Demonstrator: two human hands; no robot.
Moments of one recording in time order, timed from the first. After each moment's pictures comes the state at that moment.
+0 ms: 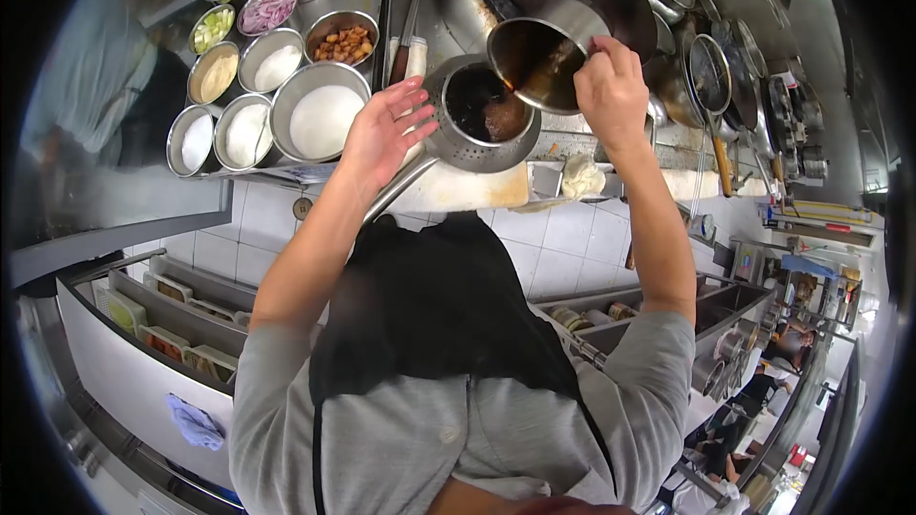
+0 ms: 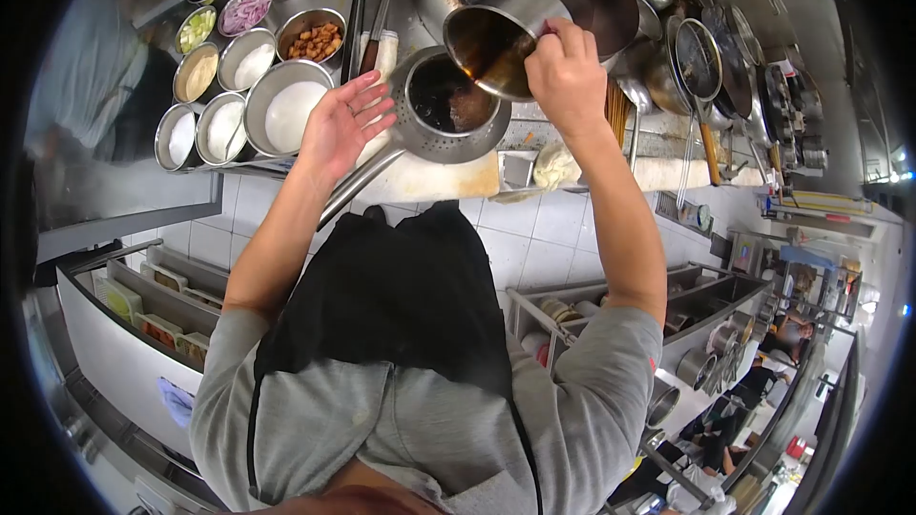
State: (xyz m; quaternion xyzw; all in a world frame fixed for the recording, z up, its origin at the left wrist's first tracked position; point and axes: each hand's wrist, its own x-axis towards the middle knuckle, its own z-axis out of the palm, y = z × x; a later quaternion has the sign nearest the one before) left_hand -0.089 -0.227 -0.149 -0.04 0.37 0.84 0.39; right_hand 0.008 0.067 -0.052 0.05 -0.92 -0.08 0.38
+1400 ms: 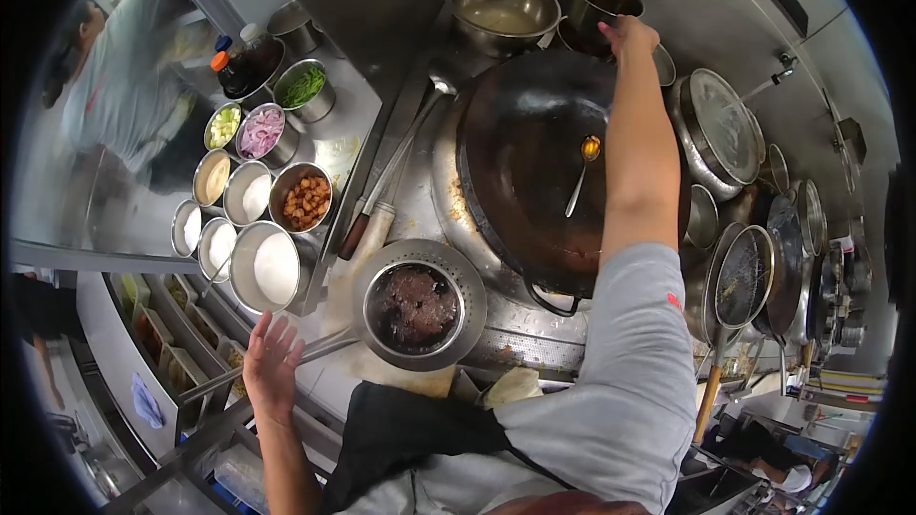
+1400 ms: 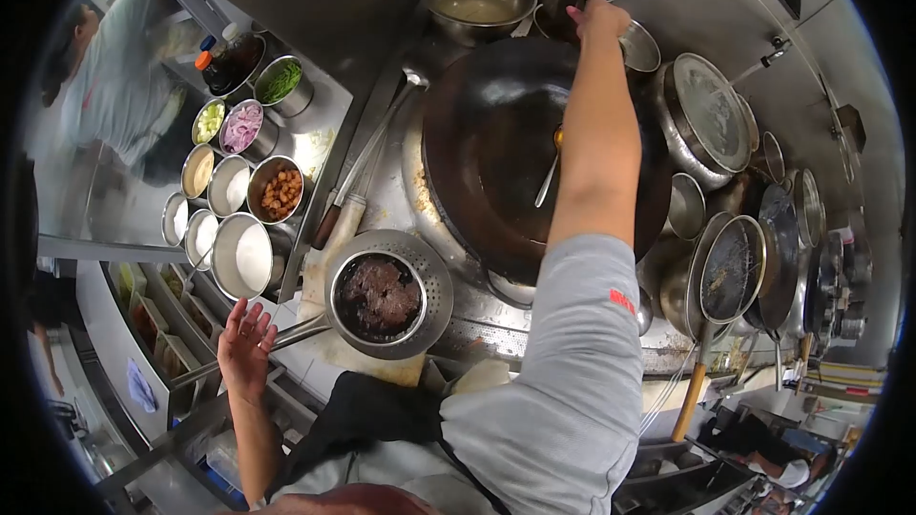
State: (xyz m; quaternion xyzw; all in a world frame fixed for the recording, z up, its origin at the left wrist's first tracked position) left_hand 0.003 -0.226 -0.131 -0.25 0.50 0.83 0.04; right_hand -0.468 0.391 -0.057 -0.34 -0.49 0.72 0.35
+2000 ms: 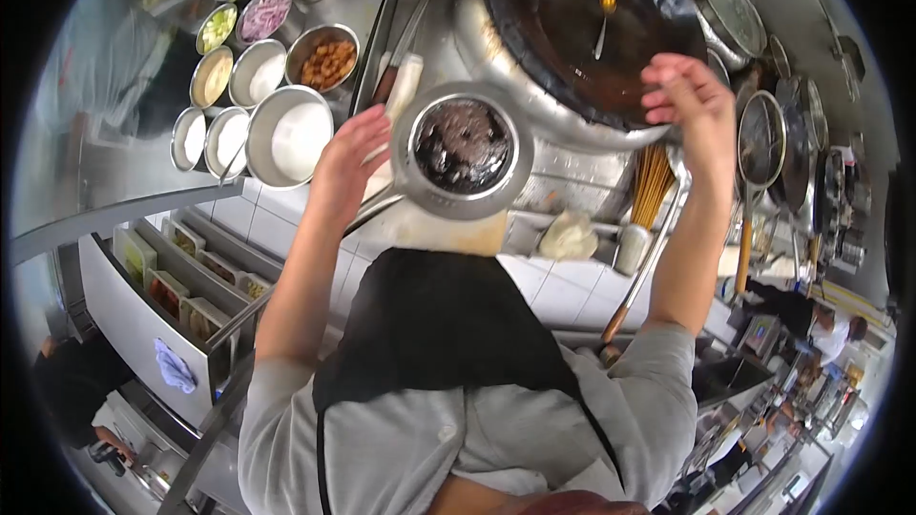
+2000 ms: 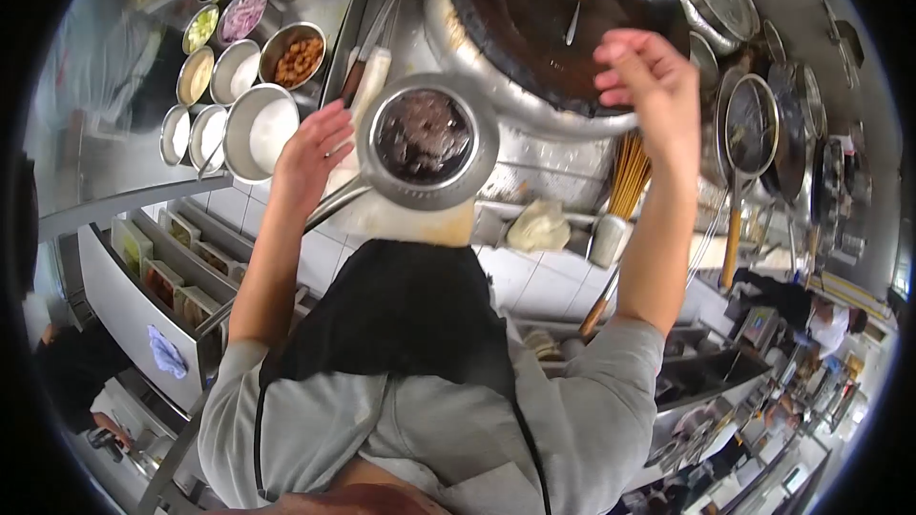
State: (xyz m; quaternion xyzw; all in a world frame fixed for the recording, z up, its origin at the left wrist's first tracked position) left_hand -0.081 -0.188 -0.151 -0.04 0.53 0.80 0.28; right_hand -0.031 0.220 -0.010 -0.17 -0.78 0.60 0.10
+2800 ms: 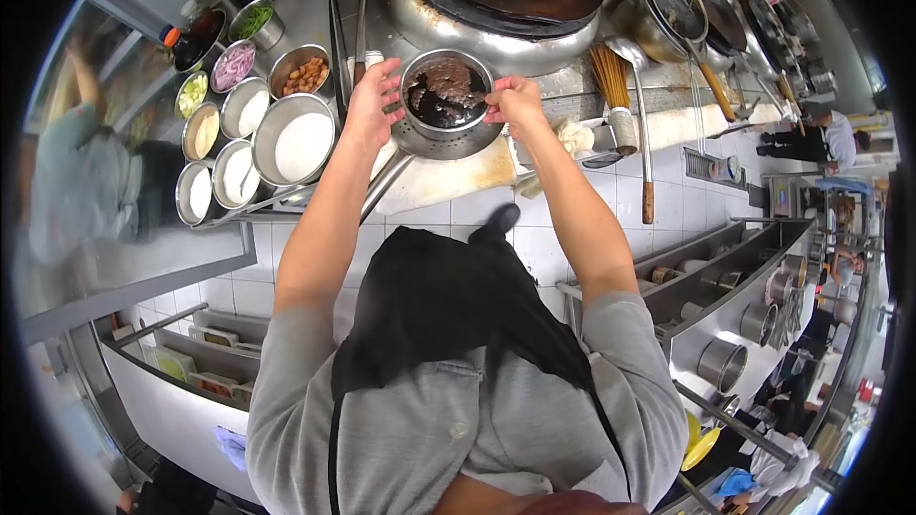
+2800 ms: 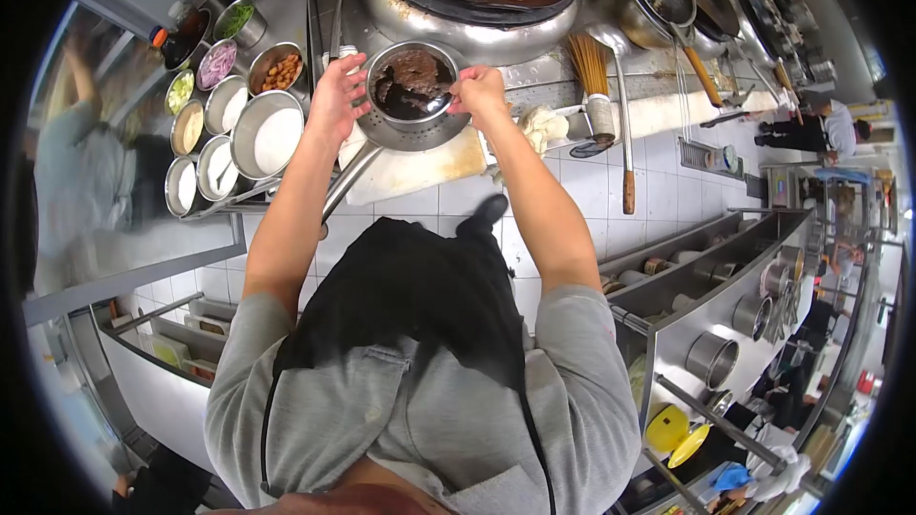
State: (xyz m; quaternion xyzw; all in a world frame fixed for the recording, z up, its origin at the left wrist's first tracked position) left_hand -0.110 -0.155 -0.167 -0.01 0.57 0.73 0.37; right_hand 0.028 0.051 -0.199 -0.40 -0.58 0.70 0.14
